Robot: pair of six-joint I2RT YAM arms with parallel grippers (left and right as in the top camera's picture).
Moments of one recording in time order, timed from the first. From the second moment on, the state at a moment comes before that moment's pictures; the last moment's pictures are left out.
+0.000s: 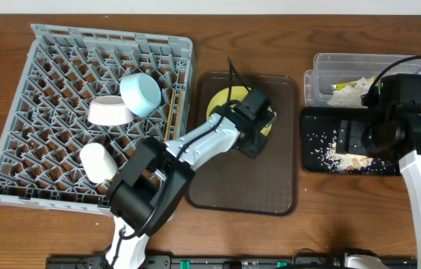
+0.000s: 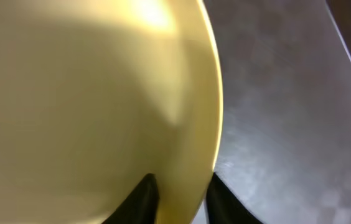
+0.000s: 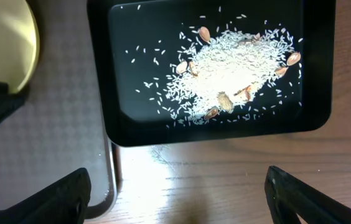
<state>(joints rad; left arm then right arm) -0.72 2.06 1.37 -0.57 0.17 -0.07 -0.04 1.31 1.26 -1.23 0.03 0.11</state>
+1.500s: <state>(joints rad) -0.45 1.51 1.38 -0.73 0.27 -0.15 -0.04 1.31 1.26 -1.23 0.03 0.11</state>
